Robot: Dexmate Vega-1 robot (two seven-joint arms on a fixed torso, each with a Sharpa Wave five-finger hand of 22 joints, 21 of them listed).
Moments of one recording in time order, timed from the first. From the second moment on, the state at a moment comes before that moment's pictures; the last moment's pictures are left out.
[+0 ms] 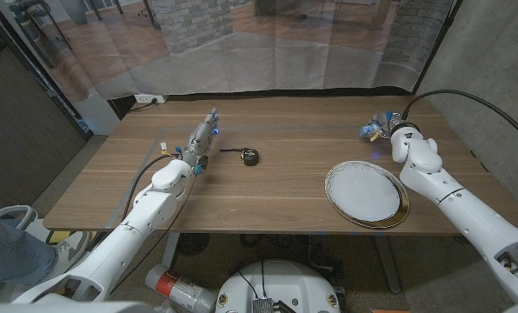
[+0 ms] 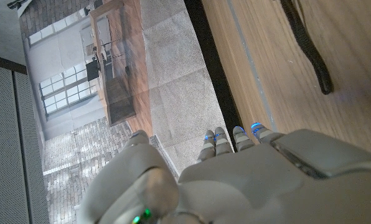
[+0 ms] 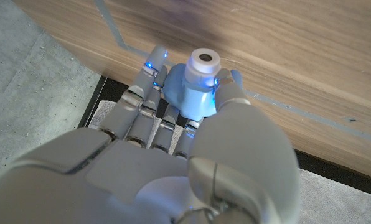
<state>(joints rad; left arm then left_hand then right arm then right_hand) 0.93 0.47 0.27 -1.45 -0.53 -0.11 0.01 0.36 -0.01 0.14 0.09 0.33 -0.02 0.06 0.20 0.18 -0.04 0.01 0.20 0.18 -0.12 0.05 0.19 0.18 -0.15 -0.01 0.21 0.18 -0.78 -0.65 -0.37 -1.58 -0.90 -0.47 0.22 0.90 0.05 0.35 -0.16 0.18 0.67 -0.21 0.43 0.30 0.50 -0.11 0.49 0.32 0.67 -0.05 0.44 0.44 0.86 -0.11 0.43 0.25</state>
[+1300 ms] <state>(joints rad) 0.89 0.48 0.27 -1.42 -0.53 -0.12 -0.03 0.36 0.00 0.14 0.09 0.33 -0.02 0.06 0.20 0.18 -0.04 0.01 0.20 0.18 -0.12 0.05 0.19 0.18 -0.15 -0.01 0.21 0.18 -0.86 -0.67 -0.29 -1.74 -0.95 -0.44 0.23 0.91 0.04 0.34 -0.16 0.17 0.70 -0.21 0.45 0.31 0.51 -0.12 0.50 0.34 0.69 -0.05 0.43 0.46 0.86 -0.11 0.46 0.26</state>
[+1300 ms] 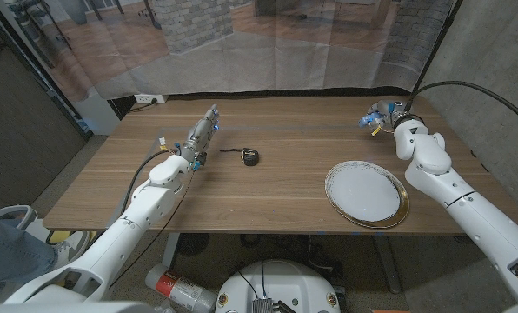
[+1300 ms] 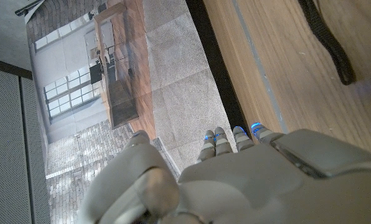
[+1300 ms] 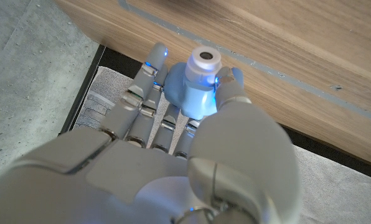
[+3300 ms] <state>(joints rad) 0.87 0.49 0.27 -1.41 -0.52 -0.11 -0.05 0.36 0.00 0.13 0.09 0.33 -0.01 0.05 0.20 0.18 -0.04 0.00 0.20 0.18 -0.11 0.03 0.19 0.18 -0.15 -0.01 0.21 0.18 -1.08 -0.69 -0.11 -1.92 -0.91 -0.32 0.18 0.92 0.03 0.34 -0.15 0.17 0.70 -0.21 0.48 0.31 0.55 -0.14 0.52 0.37 0.71 -0.05 0.42 0.49 0.86 -0.11 0.51 0.28</state>
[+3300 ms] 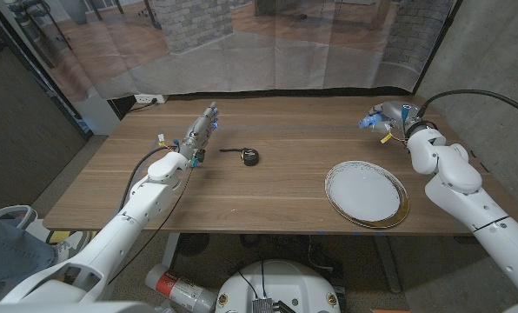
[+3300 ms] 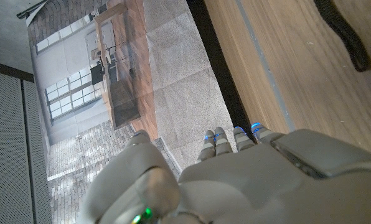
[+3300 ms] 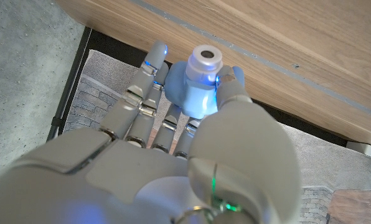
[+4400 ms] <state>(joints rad) 0.88 0.50 0.26 -1.42 -0.52 -0.10 -0.05 0.36 0.00 0.13 0.08 0.33 -0.01 0.05 0.20 0.18 -0.04 0.00 0.20 0.18 -0.11 0.03 0.19 0.18 -0.15 -0.01 0.21 0.18 -1.18 -0.69 -0.04 -2.00 -0.92 -0.28 0.18 0.92 0.03 0.33 -0.15 0.18 0.71 -0.21 0.48 0.31 0.57 -0.14 0.52 0.38 0.72 -0.05 0.42 0.50 0.85 -0.11 0.54 0.29</state>
